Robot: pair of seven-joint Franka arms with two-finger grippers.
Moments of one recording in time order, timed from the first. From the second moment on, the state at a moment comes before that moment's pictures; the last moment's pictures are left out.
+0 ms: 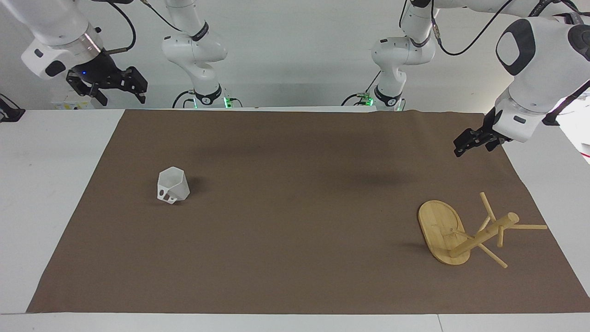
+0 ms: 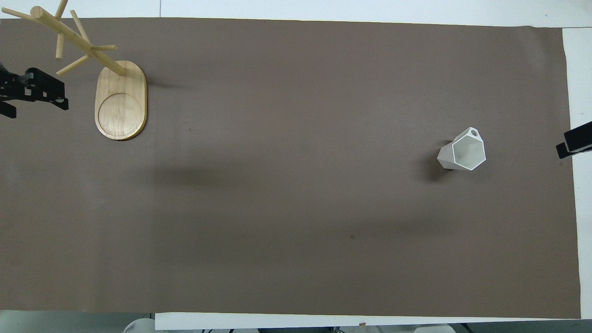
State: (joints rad) left arm -0.06 0.15 -0.03 -1.46 0.01 1.52 -0.16; right arm 0.06 0.03 -0.14 -1.38 -0.01 1.23 -0.15
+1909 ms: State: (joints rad) left arm -0.06 0.15 -0.03 -1.46 0.01 1.52 -0.16; right arm -0.38 0.24 -0.14 -1.58 0.61 1.45 -1.72
